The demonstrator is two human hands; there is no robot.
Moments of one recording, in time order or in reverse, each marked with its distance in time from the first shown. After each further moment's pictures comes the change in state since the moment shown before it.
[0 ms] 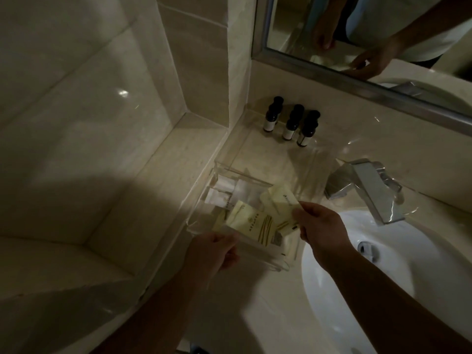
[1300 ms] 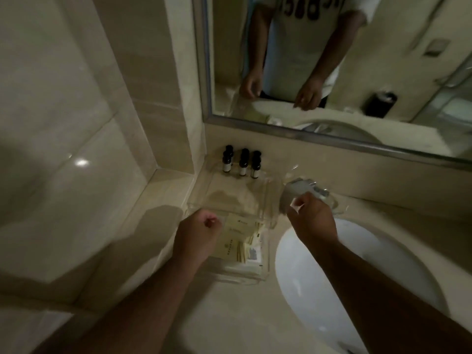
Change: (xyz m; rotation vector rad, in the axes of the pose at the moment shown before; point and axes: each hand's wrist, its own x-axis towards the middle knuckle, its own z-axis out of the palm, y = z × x) left_hand -0.026 0.092 0.007 0.754 0.083 0.672; right_hand -0.046 -0.057 -0.043 -0.732 0.474 -0.376
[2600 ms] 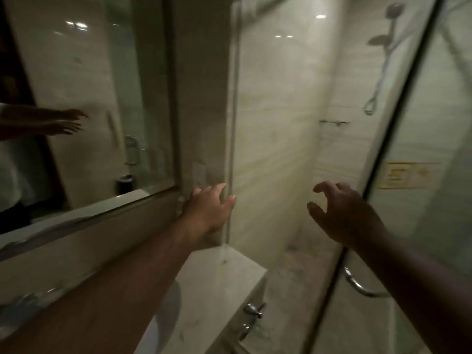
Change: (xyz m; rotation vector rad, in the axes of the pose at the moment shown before) left_hand -0.411 0.416 0.150 0.192 -0.544 1.256; right_hand -0.473 0.220 -0.459 -0.491 0.764 0.604
